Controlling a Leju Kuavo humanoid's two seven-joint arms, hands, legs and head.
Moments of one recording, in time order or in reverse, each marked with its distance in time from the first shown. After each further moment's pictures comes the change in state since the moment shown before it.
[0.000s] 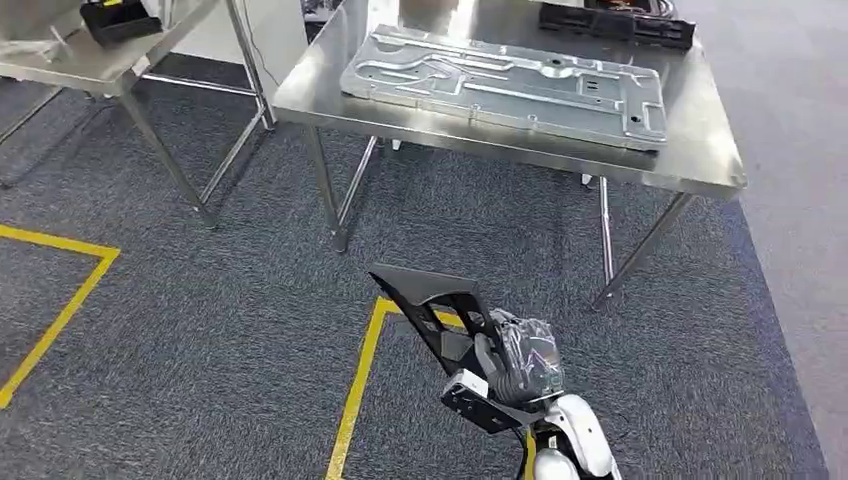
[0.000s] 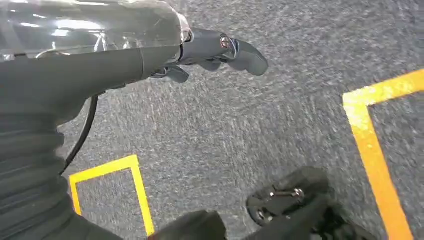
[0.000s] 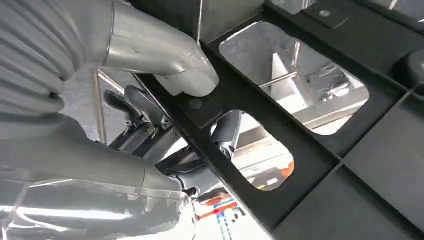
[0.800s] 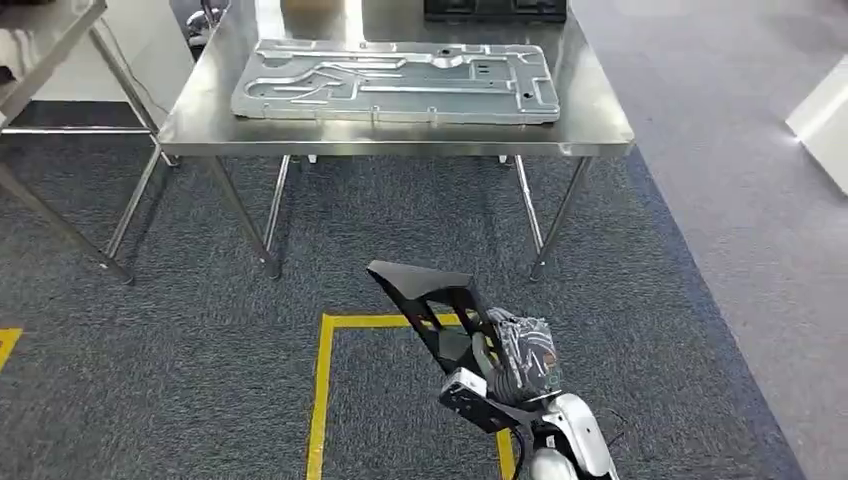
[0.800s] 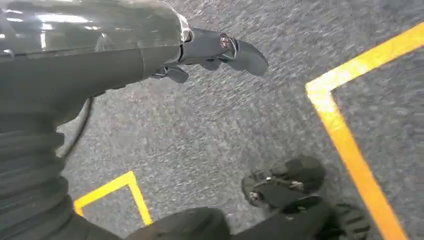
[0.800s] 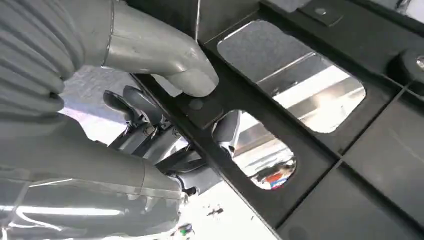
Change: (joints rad) left arm -0.014 0.005 0.055 0.000 0.033 -0.069 0.012; right arm -0.009 0.011 -0.004 -0.004 -0.004 0.010 -0.002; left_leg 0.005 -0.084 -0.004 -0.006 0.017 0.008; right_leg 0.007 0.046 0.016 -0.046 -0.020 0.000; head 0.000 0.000
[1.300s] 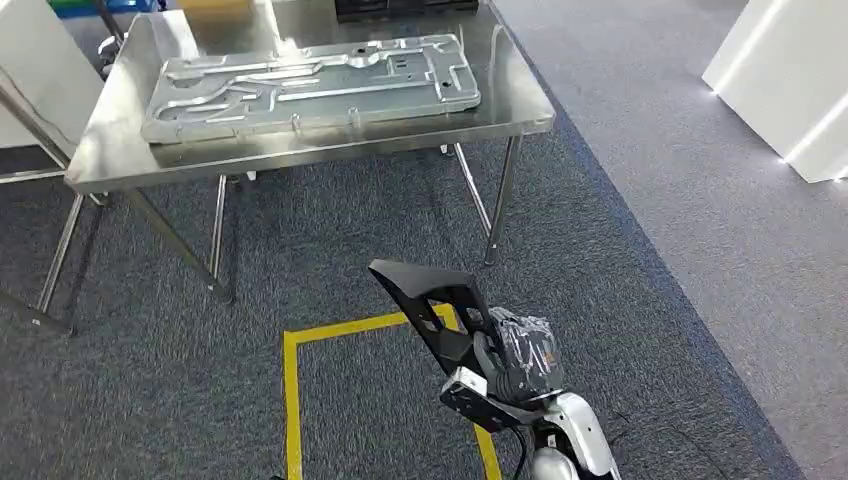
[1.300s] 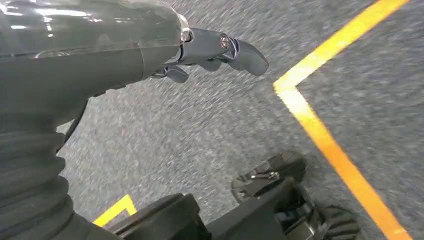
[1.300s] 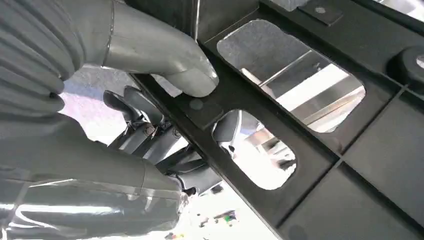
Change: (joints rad) left arm -0.010 0.001 0.006 0.000 0.000 0.008 -0.017; right arm 0.005 0.003 -0.005 -0.007 0.009 0.003 0.002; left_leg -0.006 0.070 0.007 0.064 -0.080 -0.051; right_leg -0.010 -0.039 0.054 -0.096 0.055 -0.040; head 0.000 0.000
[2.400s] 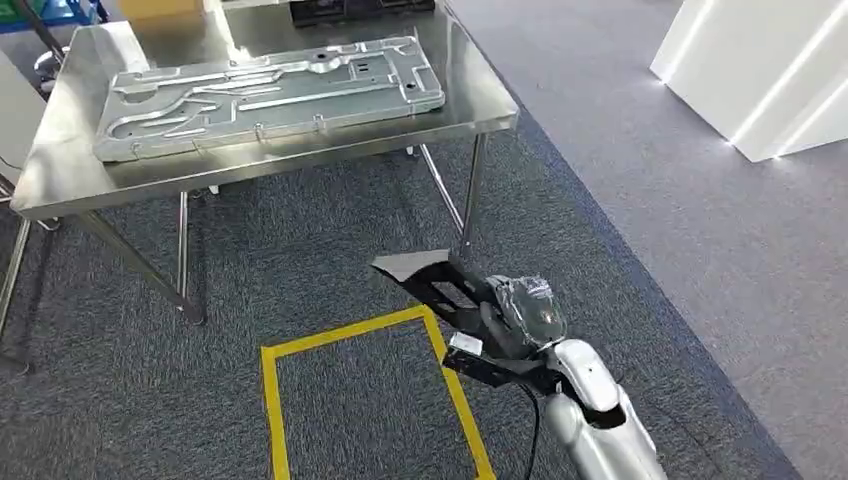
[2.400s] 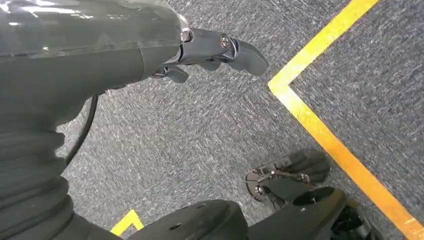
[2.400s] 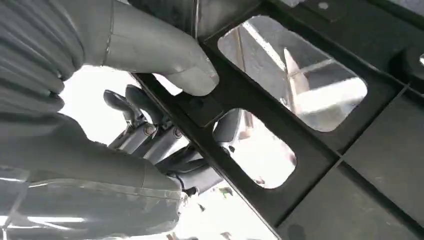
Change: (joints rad) left arm 0.039 0.007 0.026 0.000 -0.022 -0.015 -0.034; right arm -0.288 -0.139 0.021 0.149 0.135 0.179 0.011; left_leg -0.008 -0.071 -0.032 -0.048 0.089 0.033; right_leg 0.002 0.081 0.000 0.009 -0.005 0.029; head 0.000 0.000
